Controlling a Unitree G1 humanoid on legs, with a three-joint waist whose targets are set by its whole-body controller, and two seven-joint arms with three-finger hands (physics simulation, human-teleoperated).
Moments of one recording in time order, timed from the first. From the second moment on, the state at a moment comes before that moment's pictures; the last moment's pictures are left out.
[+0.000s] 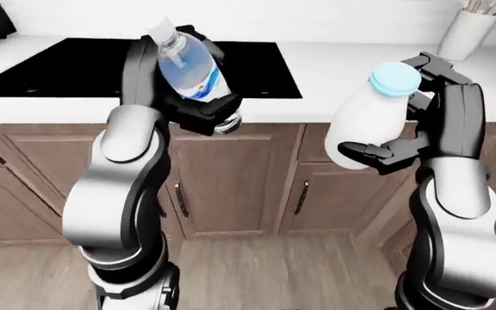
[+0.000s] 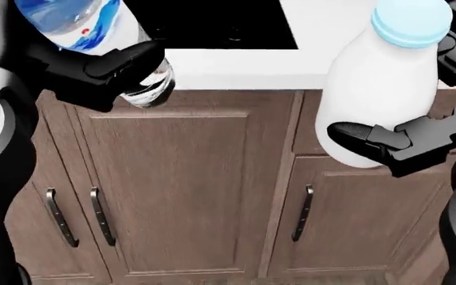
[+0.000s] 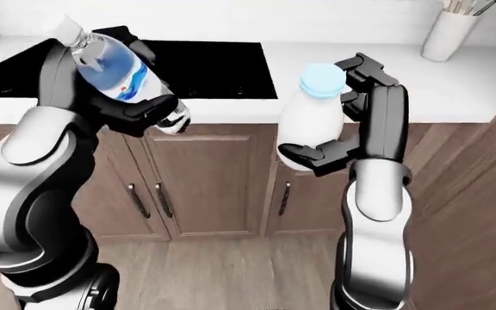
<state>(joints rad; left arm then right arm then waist) -0.88 0.14 0.06 -0.58 0.02 1.24 0.07 -0.52 -0.19 -0.11 -0.75 -0.33 0.97 -0.02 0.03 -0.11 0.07</state>
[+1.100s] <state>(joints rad) -0.71 0.11 -0.02 -0.63 0.26 1.14 -0.13 -0.48 -0.12 -0.06 -0.68 -0.39 0.85 0.04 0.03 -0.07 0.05</state>
